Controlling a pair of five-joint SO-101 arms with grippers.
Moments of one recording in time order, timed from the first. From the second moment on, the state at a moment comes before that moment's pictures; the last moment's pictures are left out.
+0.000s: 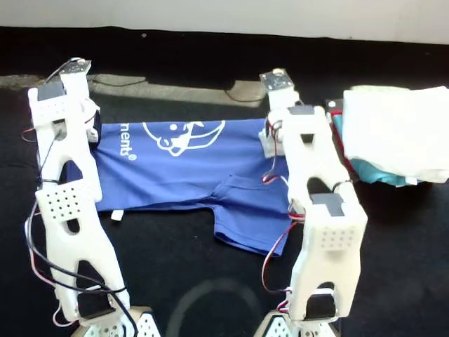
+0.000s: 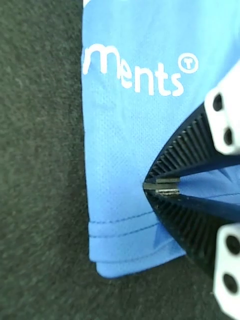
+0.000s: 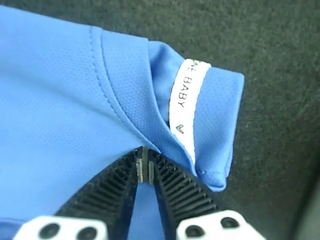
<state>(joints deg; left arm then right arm) -25.0 64.7 -66.2 89.2 -13.7 -9.1 33.6 -12.8 60.7 14.5</state>
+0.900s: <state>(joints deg) -25.2 23.9 -7.1 82.9 -13.5 -18.1 -1.3 34.3 41.2 14.5</state>
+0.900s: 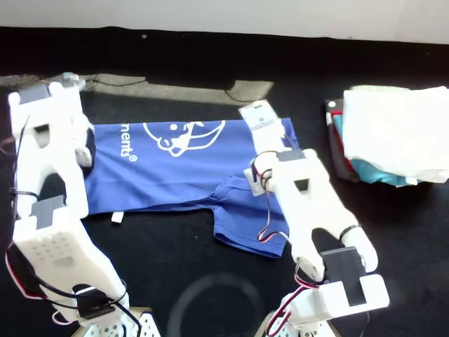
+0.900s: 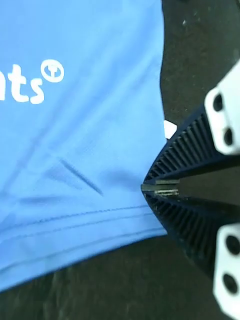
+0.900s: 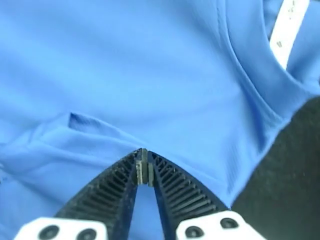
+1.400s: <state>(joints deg) -25.1 19.0 15.2 61.5 -13.4 -22.9 -1.8 38.1 41.9 14.5</state>
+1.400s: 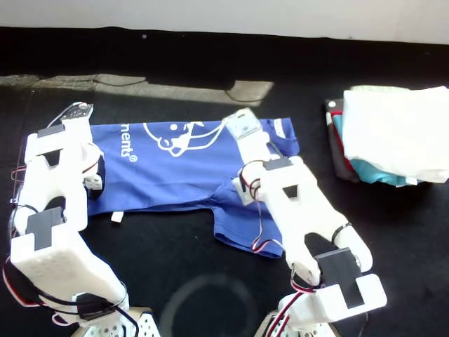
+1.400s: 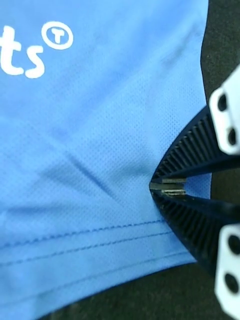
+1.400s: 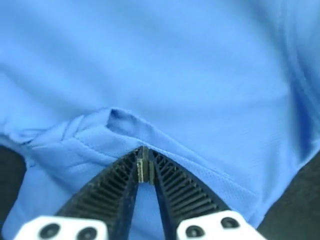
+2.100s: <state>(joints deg) -25.1 19.0 15.3 61.4 -13.4 -26.0 -10.9 38.8 41.9 14.5</state>
